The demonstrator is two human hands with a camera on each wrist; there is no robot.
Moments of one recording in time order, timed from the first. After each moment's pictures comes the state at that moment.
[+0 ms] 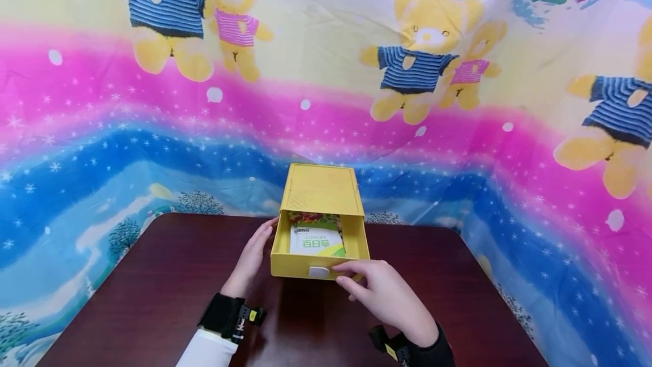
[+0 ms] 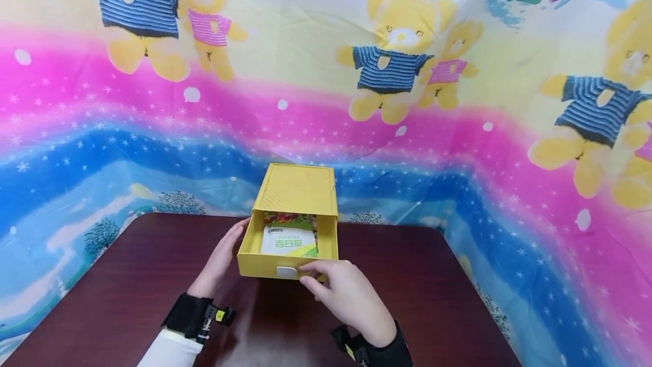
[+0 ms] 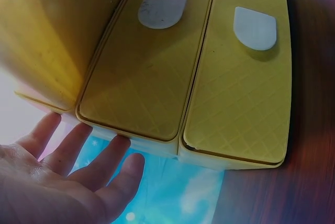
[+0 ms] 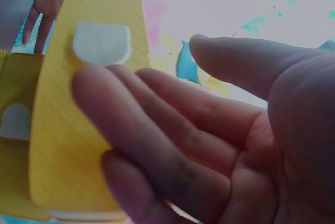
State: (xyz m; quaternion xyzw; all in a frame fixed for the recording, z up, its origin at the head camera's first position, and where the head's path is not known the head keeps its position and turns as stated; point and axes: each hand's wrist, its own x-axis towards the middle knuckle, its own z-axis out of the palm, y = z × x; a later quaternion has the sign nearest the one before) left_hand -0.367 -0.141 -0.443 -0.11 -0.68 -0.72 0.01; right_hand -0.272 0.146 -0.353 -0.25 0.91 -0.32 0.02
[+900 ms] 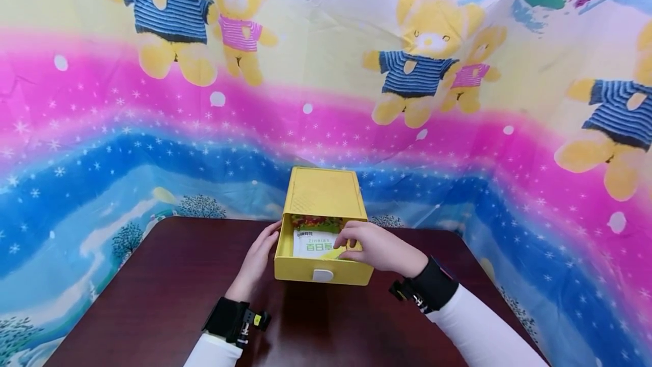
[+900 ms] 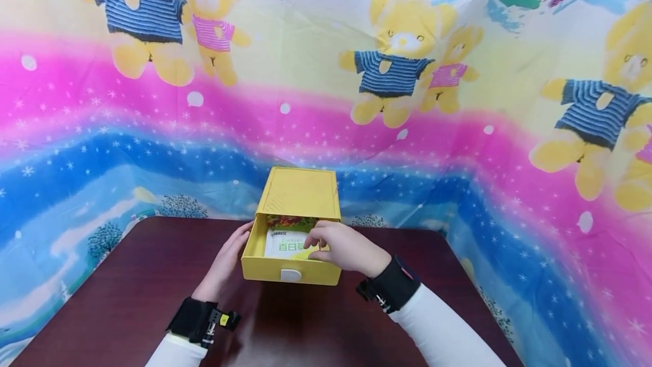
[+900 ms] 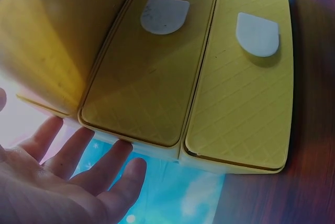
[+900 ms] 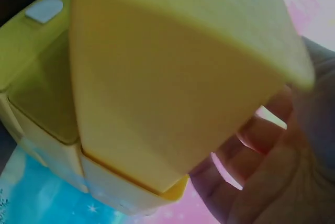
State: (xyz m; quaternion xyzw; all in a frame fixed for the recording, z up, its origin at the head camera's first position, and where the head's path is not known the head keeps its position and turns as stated) left_hand -0.367 -0.137 -0.445 -0.09 -0.68 -0.73 0.02; right_hand -0.352 0.144 -0.324 -0.40 0.91 -0.13 -0.01
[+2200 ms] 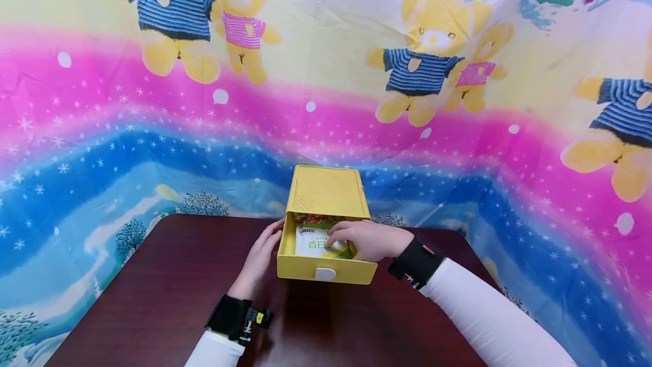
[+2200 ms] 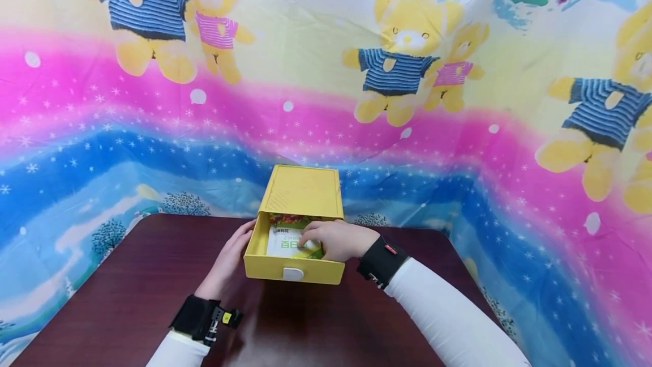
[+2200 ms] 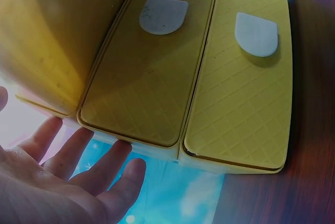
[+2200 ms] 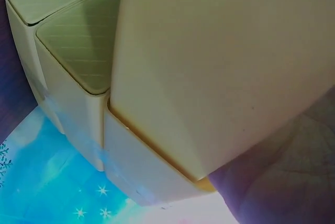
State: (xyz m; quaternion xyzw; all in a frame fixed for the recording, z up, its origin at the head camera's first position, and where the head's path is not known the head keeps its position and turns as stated) left_hand -0.368 -0.135 -0.445 -0.08 -0.69 -0.72 0.03; right_hand -0.385 0.133 -0.324 -0.43 0.90 -0.04 0.11
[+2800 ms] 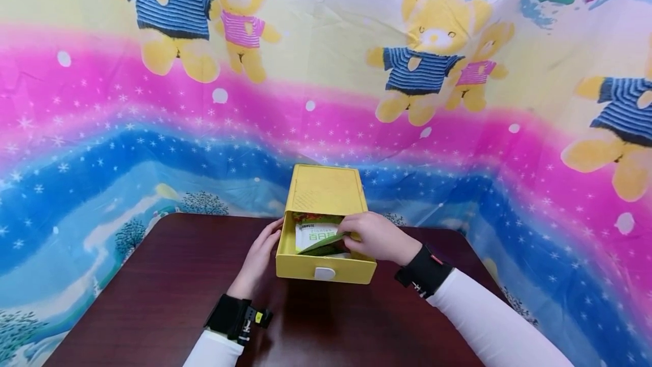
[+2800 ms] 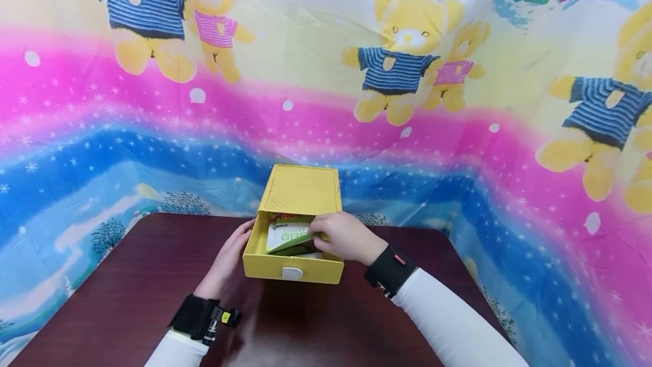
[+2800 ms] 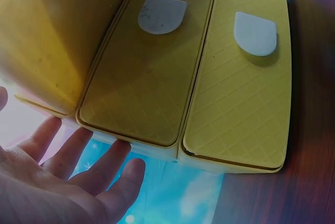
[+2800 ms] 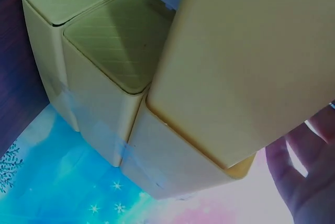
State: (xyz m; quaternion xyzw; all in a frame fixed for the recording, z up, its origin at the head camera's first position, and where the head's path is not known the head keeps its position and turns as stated) left_hand -0.369 -0.135 -0.445 -0.09 -0.68 -0.73 0.03; right_hand -0.383 0.145 -0.333 -0.48 0.86 -0.07 -0.13
